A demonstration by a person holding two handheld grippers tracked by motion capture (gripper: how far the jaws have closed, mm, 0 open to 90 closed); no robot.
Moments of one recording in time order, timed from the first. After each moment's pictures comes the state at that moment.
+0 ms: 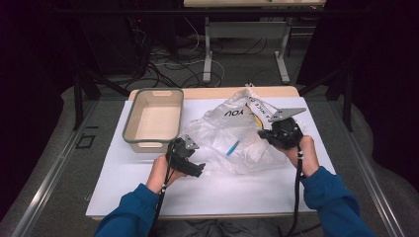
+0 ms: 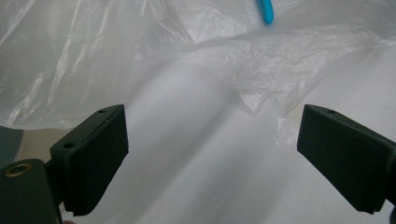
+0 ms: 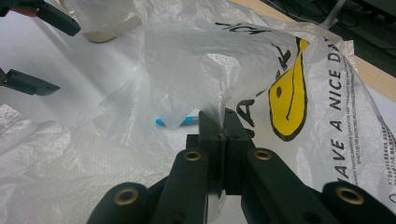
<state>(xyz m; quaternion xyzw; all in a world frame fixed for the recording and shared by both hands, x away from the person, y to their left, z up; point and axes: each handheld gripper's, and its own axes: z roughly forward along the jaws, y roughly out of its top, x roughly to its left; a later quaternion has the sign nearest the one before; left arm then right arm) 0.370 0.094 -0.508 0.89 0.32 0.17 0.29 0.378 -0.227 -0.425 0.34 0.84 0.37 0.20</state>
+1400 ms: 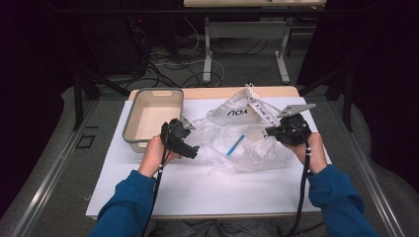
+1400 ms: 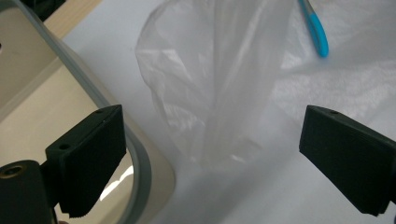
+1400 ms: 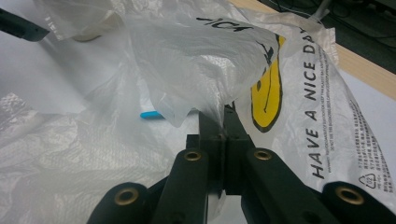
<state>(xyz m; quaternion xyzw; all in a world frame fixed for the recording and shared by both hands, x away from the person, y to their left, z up) 0.410 0.096 -0.463 0.89 0.32 0.21 0.25 0.383 -0.247 -0.419 0.36 0.83 0.37 0.20</state>
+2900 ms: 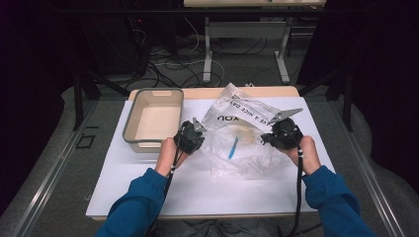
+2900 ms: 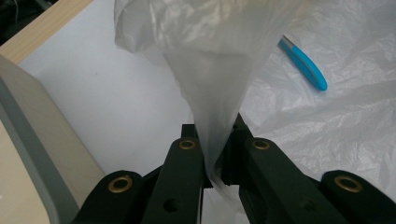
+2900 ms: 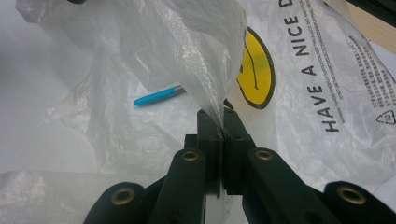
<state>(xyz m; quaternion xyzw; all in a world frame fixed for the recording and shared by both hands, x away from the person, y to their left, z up) 0.413 0.075 -0.488 0.88 0.32 0.20 0.30 0.394 -0.237 -0.448 0.36 0.85 0.34 0.17</state>
